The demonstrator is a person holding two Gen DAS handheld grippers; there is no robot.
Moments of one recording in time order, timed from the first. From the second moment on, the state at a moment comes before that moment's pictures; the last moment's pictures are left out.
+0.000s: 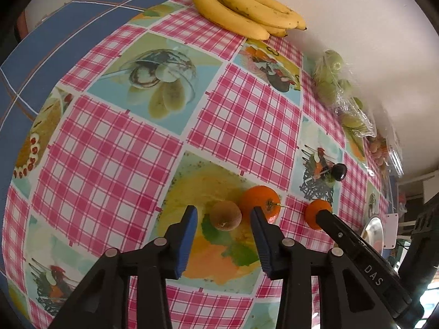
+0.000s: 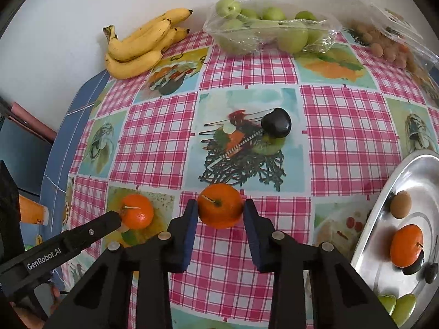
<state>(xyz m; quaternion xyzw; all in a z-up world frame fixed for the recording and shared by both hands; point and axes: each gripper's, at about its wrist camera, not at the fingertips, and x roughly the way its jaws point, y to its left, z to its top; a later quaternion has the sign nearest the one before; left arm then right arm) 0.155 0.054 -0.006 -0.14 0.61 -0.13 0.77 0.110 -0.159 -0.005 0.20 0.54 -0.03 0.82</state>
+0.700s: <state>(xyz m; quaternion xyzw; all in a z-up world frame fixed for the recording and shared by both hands) 0.154 0.057 -0.004 -0.17 0.61 -0.15 0.76 0.071 -0.164 0.020 0.20 0.54 -0.04 0.82</state>
